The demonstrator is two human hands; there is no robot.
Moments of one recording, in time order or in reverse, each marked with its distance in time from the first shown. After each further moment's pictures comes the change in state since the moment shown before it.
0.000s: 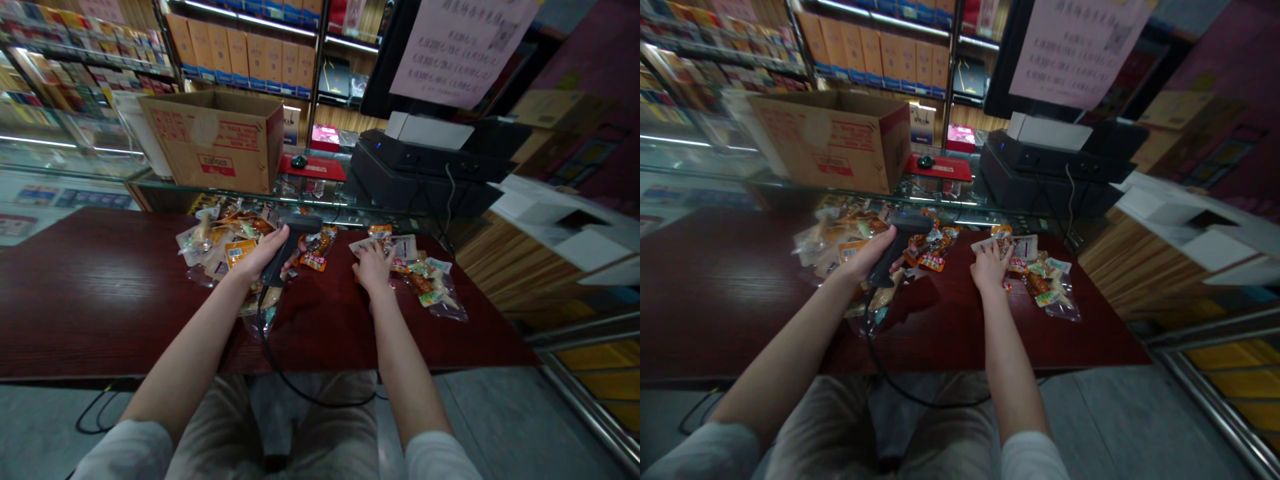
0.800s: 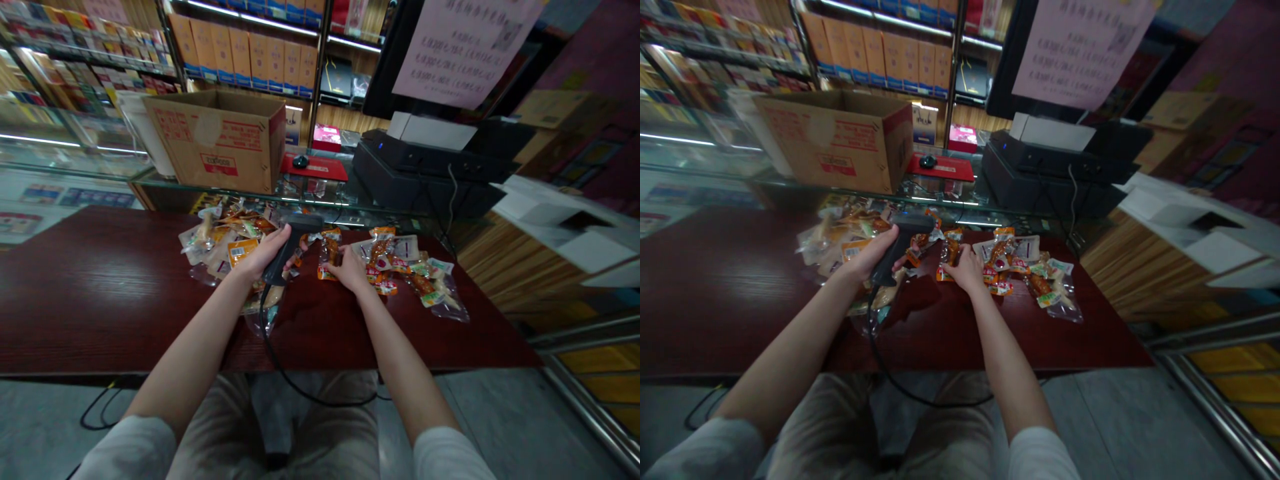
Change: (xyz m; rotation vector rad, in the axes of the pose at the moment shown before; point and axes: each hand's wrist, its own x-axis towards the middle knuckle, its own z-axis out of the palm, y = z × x) left_hand -0.001 -0.001 -0.001 0.011 -0.023 -0.003; right_hand 0.004 -0.044 0.011 0.351 -0.187 0.102
